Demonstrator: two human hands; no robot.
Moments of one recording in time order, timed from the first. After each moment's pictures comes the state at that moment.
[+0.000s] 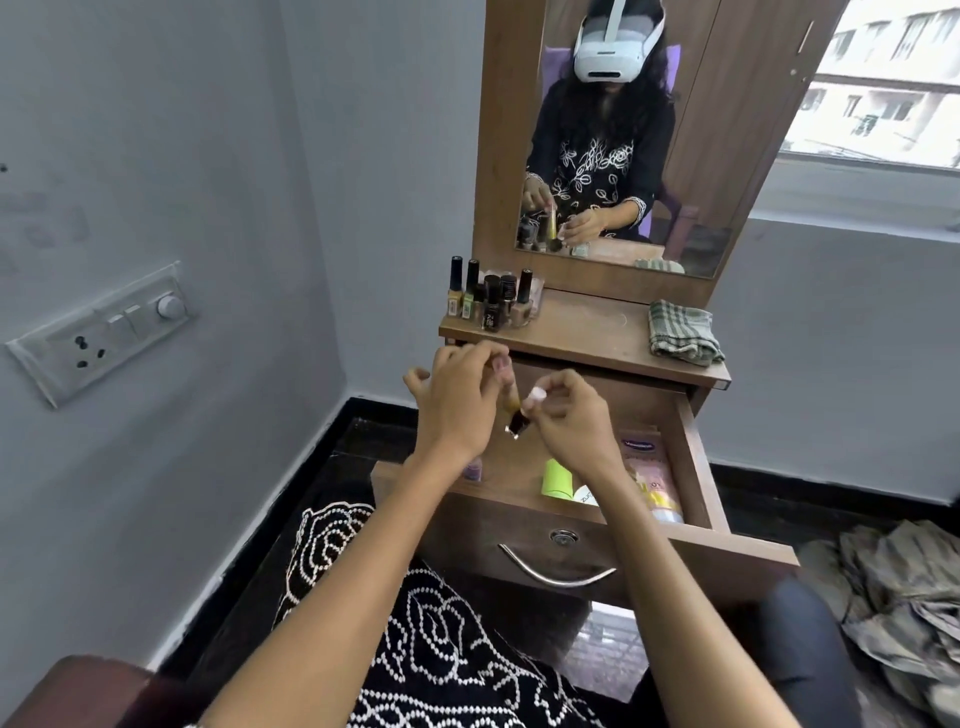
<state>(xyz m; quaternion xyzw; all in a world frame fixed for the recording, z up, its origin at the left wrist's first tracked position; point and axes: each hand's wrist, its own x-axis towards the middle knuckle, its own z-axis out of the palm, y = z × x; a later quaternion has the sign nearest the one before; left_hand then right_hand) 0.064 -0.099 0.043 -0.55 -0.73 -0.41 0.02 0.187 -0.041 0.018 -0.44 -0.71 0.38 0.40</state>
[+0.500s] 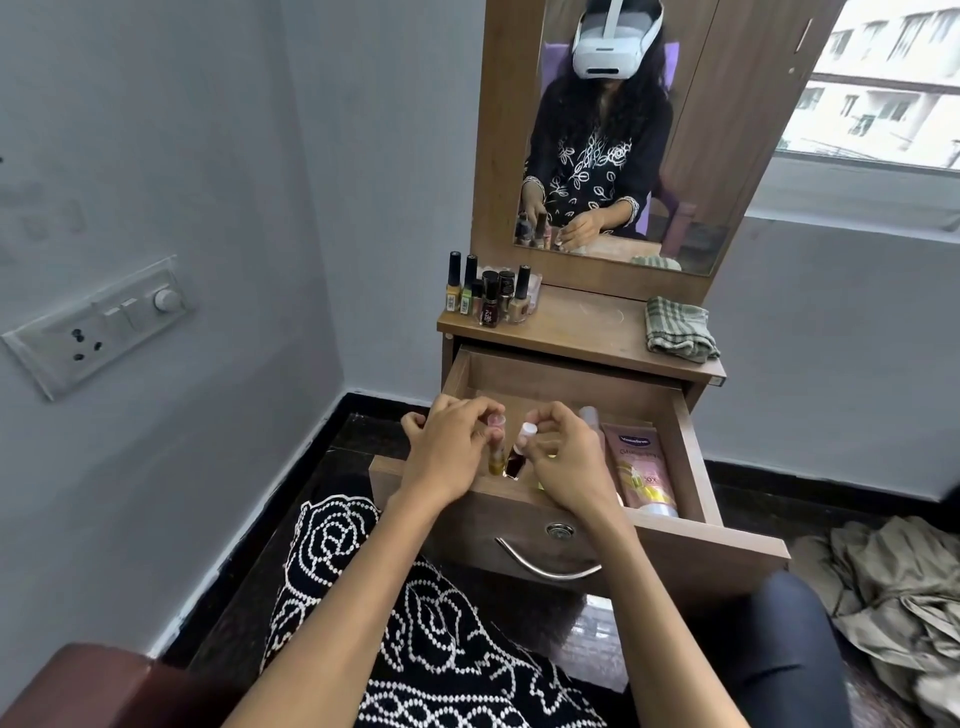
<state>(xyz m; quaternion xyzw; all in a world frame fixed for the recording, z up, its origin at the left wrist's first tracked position) 0.060 -0.119 0.004 -0.57 -0.75 -0.32 -0.09 0.198 -0.069 0.001 -0.45 -0.73 0.38 0.35</state>
